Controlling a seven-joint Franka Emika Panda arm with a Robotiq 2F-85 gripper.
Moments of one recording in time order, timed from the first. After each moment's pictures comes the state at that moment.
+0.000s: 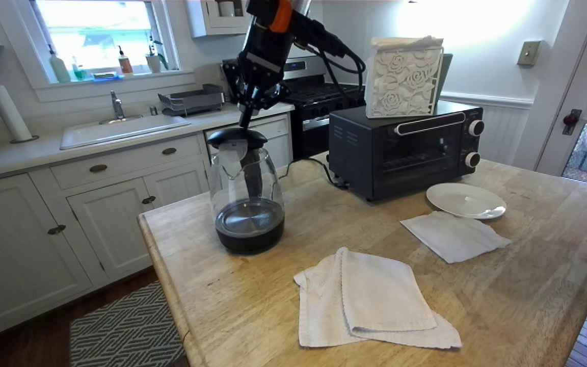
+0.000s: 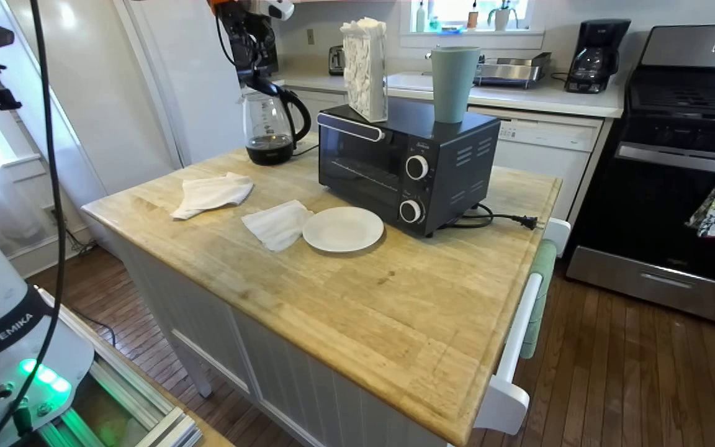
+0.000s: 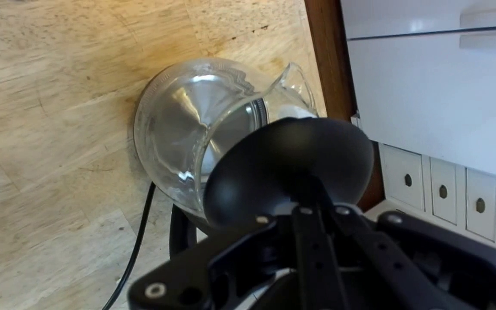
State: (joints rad) arm 0.13 0.55 0.09 -1.32 0.36 2.08 0.45
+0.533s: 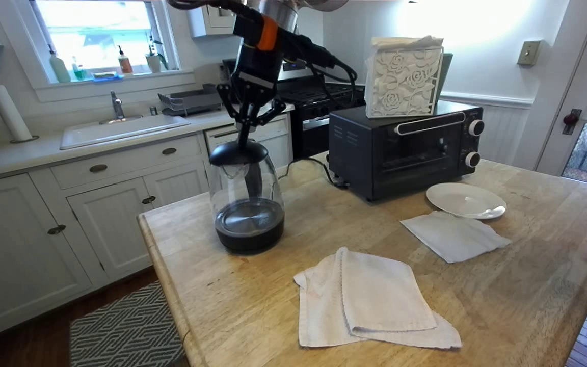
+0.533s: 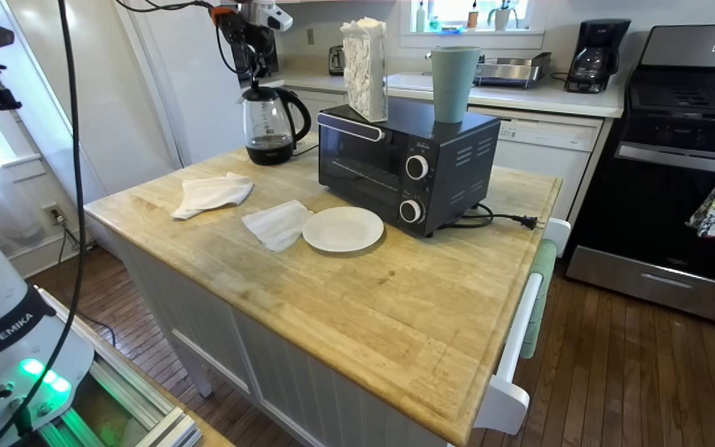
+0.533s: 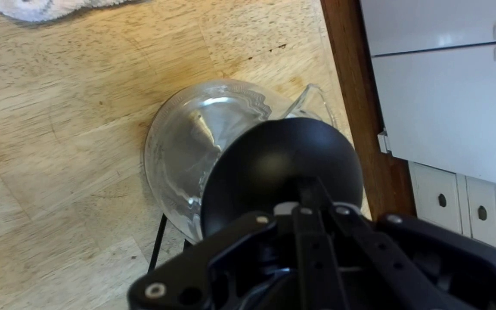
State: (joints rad) arm 0.16 0.64 0.09 -1.22 0.31 1.99 0.52
